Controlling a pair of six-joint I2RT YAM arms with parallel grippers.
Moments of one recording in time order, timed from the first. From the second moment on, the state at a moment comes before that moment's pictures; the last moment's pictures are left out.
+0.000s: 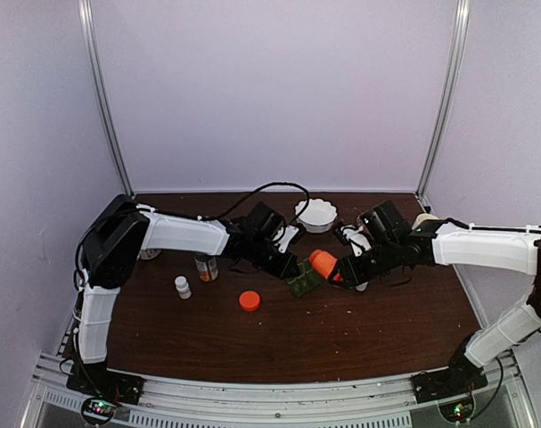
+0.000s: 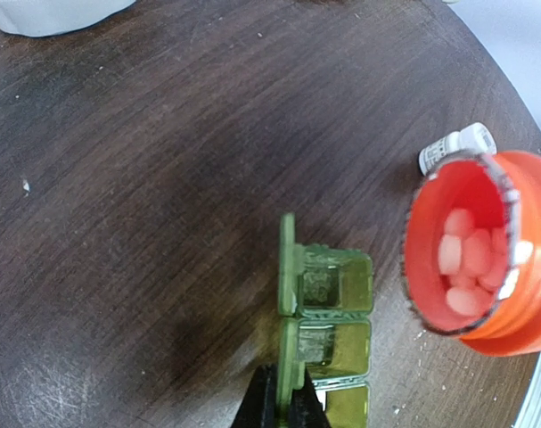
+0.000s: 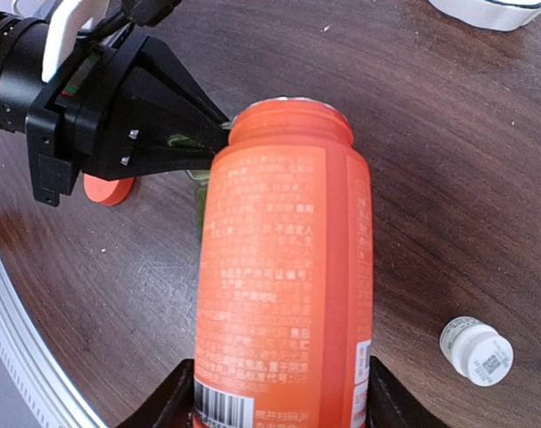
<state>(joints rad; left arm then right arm) -0.87 2.18 1.54 -0.20 0.30 -0.24 0.66 1.42 0.89 -0.39 -0.20 0.24</state>
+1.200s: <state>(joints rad) -0.88 2.18 1.54 -0.20 0.30 -0.21 0.65 1.63 1.12 -0.70 -0.28 0.21</state>
